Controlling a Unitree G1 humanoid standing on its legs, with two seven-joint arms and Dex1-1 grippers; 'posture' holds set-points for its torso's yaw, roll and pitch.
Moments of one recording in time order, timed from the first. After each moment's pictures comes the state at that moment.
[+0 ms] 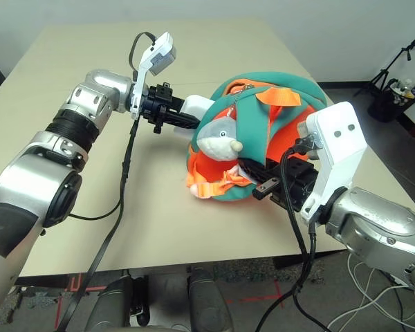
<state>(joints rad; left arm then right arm) -1.41 0.21 -0.20 1.07 -0.12 0.18 -1.43 -0.04 -1.13 -0.41 -0.77 1.47 0.85 -0.07</state>
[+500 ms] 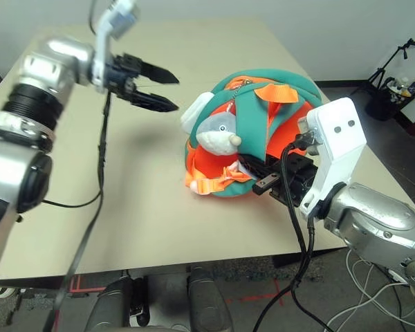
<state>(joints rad) -1.51 0.46 -0.16 0.94 -0.13 0.34 -1.60 -0.08 -1.11 -0.37 -0.74 1.42 0.85 -0.03</state>
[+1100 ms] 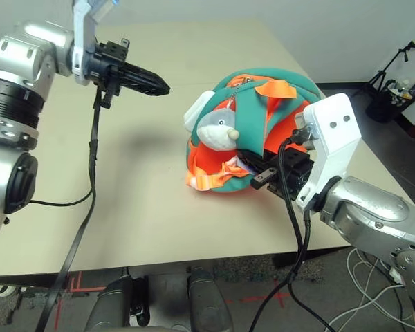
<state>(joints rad) -1.47 0.38 -0.19 0.92 -0.12 0.35 -1.55 -0.13 -1.08 -0.33 -0.71 1.37 0.86 0.00</state>
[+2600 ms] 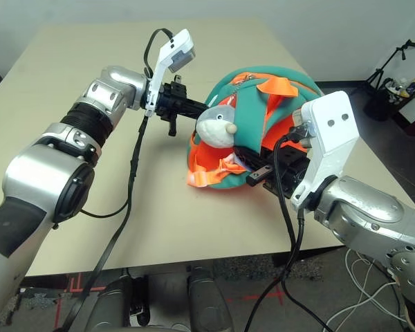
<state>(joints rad) -1.52 0.17 -0.12 1.22 -0.03 0.13 -1.31 -0.18 -1.05 -0.31 -0.74 1.40 0.87 -0.08</state>
